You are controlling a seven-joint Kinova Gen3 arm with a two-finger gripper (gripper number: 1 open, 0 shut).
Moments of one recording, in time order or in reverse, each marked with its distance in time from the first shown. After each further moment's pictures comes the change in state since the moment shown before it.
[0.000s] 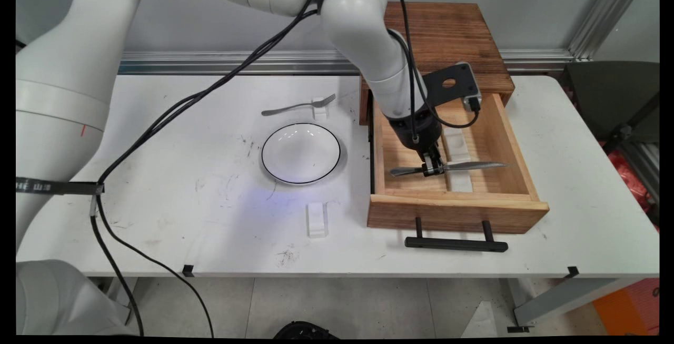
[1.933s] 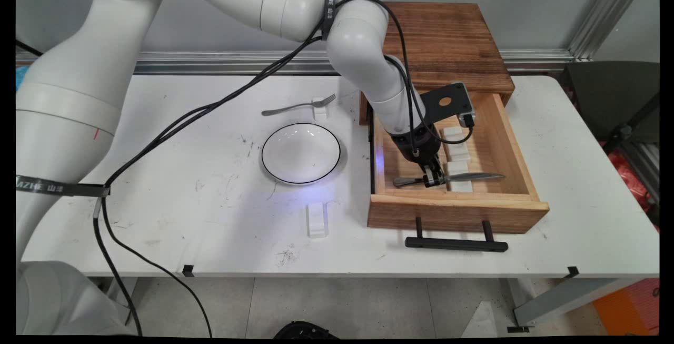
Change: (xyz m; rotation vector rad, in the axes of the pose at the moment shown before) arm -0.015 -0.008 0.045 -0.021 0.027 -0.014
